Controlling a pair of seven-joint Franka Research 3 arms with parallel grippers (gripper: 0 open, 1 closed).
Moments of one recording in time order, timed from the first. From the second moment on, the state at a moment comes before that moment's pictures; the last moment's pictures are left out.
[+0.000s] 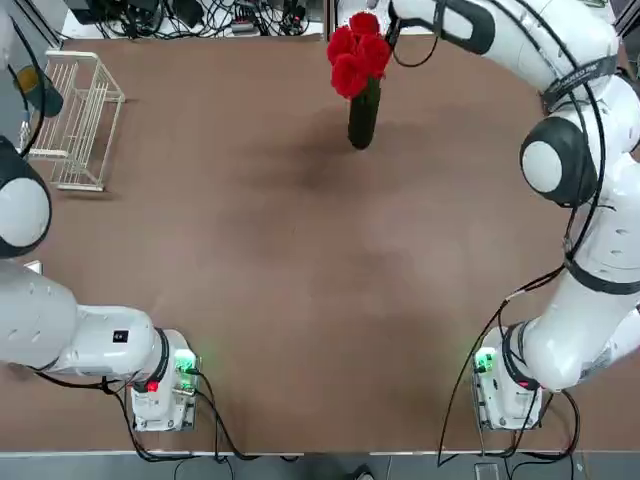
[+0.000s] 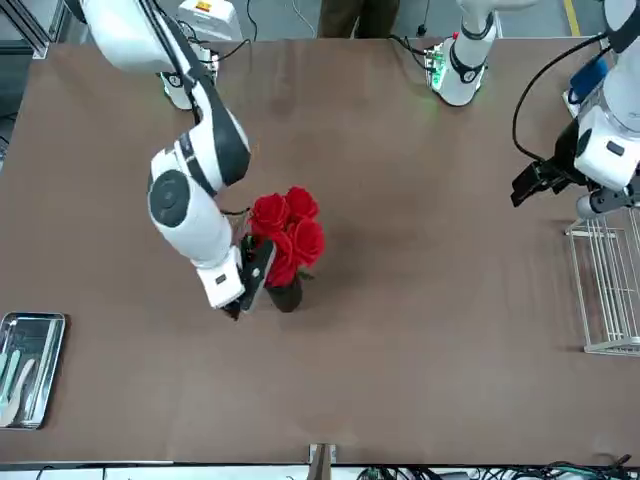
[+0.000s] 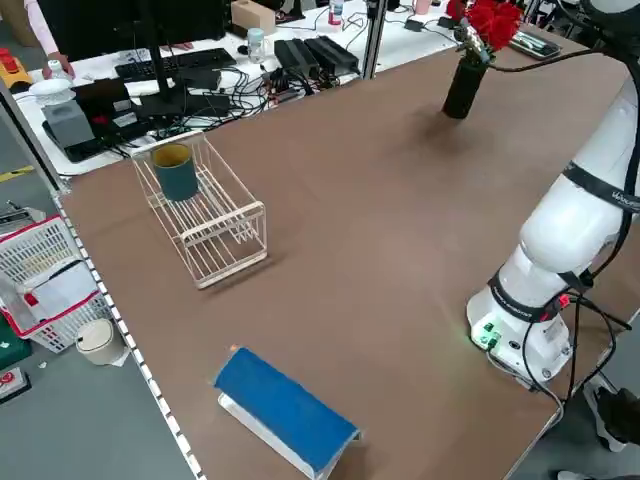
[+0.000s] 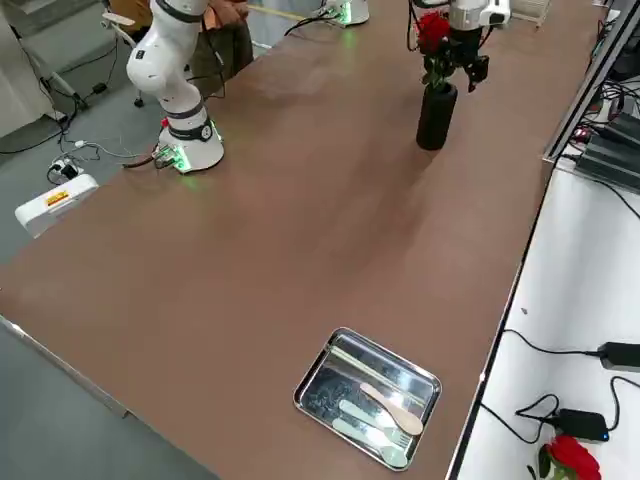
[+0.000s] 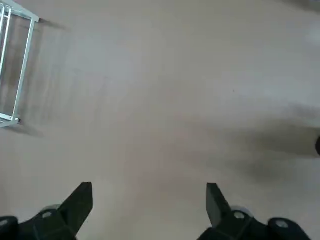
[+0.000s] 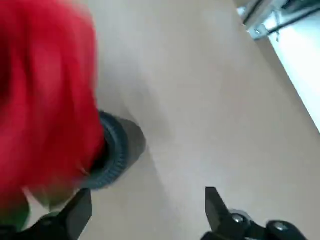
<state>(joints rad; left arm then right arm) -0.04 0.04 -0.13 -1.57 -0.02 1.63 -0.39 0.33 0.58 0.12 -1.29 0.07 2.01 -0.72</state>
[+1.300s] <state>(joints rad) 0.00 0.05 -0.12 -1.54 -0.01 1.53 -0.11 0.08 0.09 -0.10 -1.42 0.06 1.51 0.10</state>
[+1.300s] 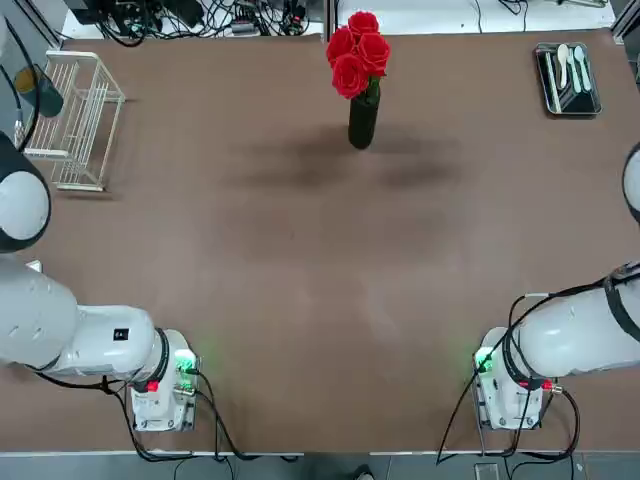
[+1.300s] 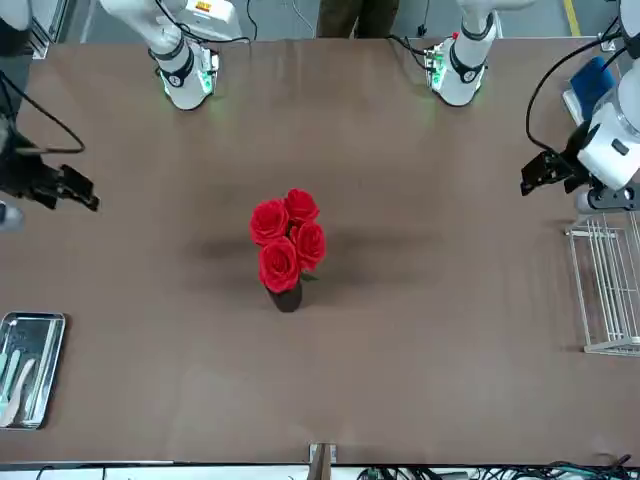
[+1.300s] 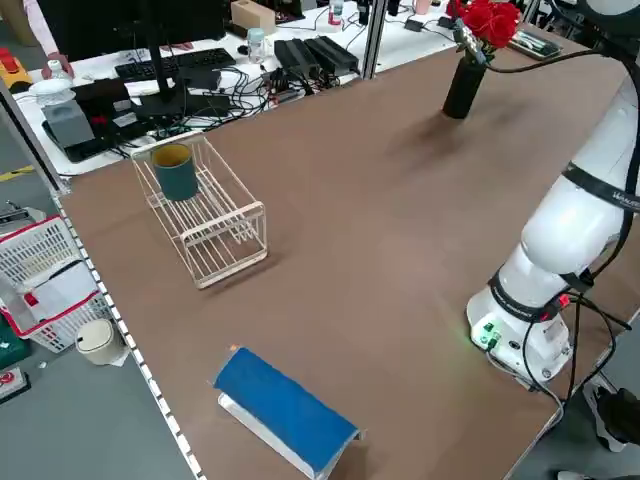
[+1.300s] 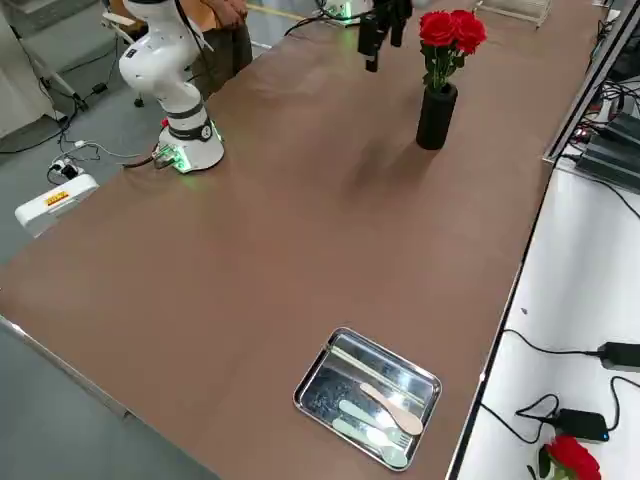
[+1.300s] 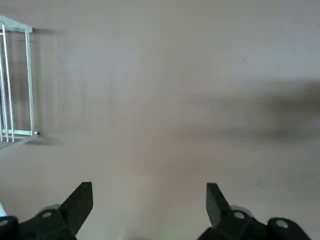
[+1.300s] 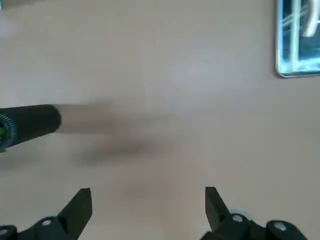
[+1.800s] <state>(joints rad) 0.00 0.06 -0.12 -1.51 -0.01 1.57 -0.09 0.06 0.07 -0.10 -1.44 0.02 1.54 0.11</state>
